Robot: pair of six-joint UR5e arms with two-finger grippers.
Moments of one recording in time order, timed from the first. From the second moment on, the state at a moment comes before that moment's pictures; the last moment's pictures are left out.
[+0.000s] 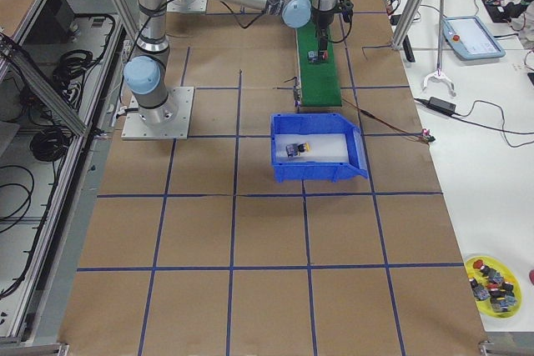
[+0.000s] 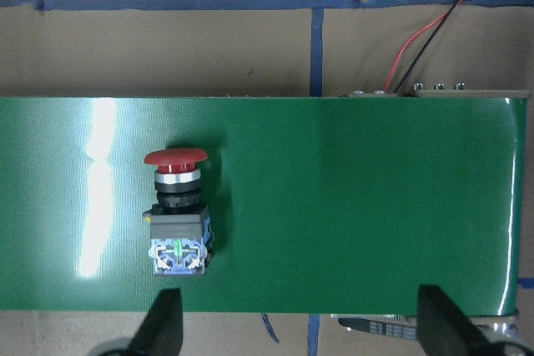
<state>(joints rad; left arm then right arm) -1.52 -1.56 -1.63 -1.58 1.58 0.11 1.59 -1.24 1.55 -1.97 -1.55 0.02</state>
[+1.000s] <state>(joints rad) -1.52 -1.56 -1.63 -1.57 1.58 0.10 1.59 -1.11 1.58 -2.03 -1.55 0.02</state>
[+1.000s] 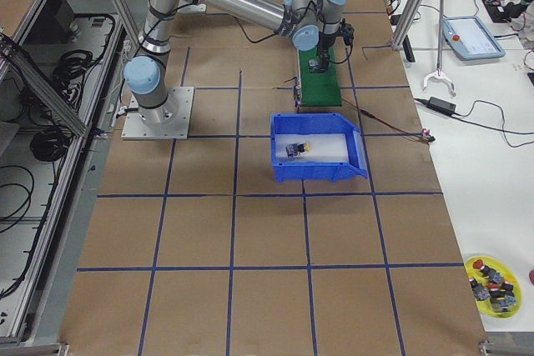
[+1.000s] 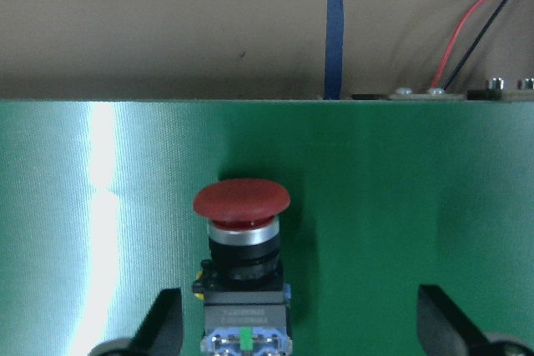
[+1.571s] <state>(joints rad) -1.52 -1.56 -1.63 -1.57 1.58 0.05 1.59 -1.09 1.60 -2.03 -1.56 0.01</state>
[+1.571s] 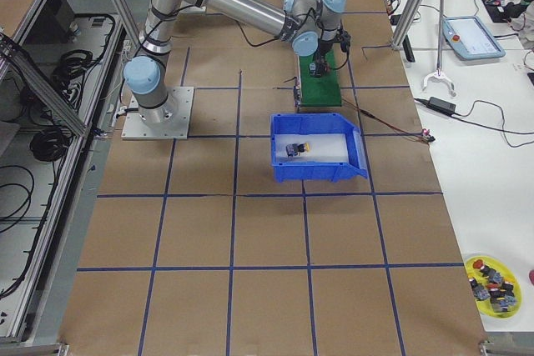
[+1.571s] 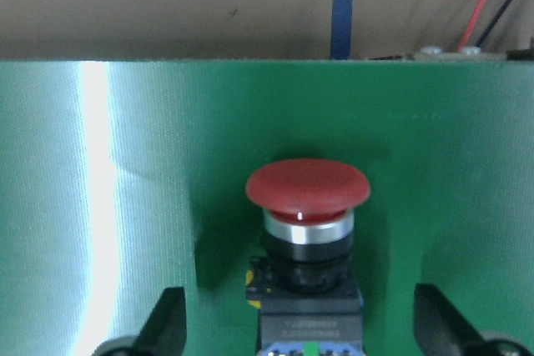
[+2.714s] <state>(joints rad) -1.52 -1.56 -1.63 -1.57 1.58 0.05 1.39 -1.25 1.46 -1.83 -1.68 -0.18</state>
